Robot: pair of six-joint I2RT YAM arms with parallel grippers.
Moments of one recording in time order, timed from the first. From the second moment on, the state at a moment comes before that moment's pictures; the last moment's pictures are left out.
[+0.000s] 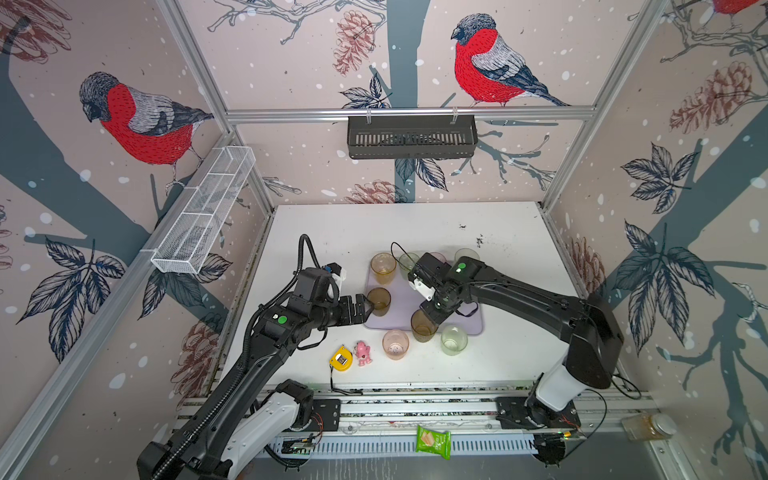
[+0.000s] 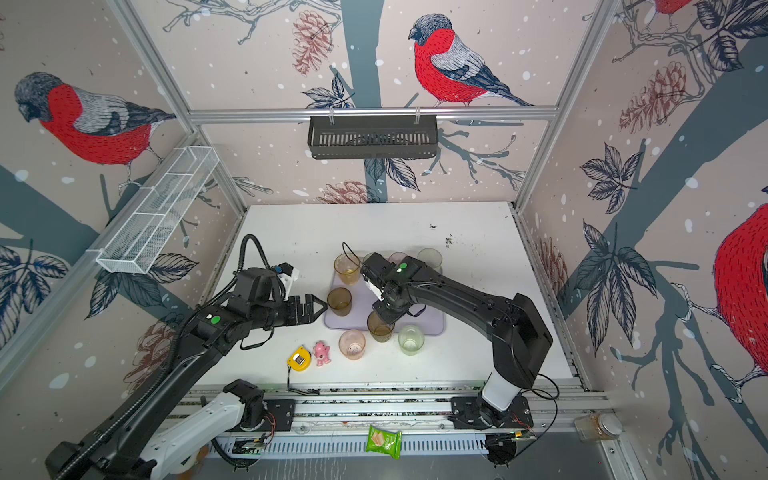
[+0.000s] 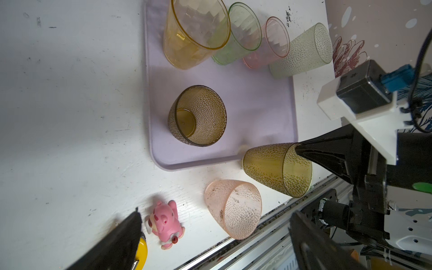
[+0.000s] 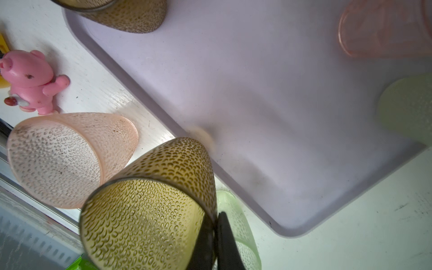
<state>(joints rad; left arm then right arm) -0.41 0.87 0.81 -0.79 0.34 -0.51 0.91 1.66 1.37 -1.07 -0.02 0.15</state>
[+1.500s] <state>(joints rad) -0.41 0.80 0.74 -0.79 0.31 -0.52 0.82 1.91 1.68 -1.10 -0.02 0.16</state>
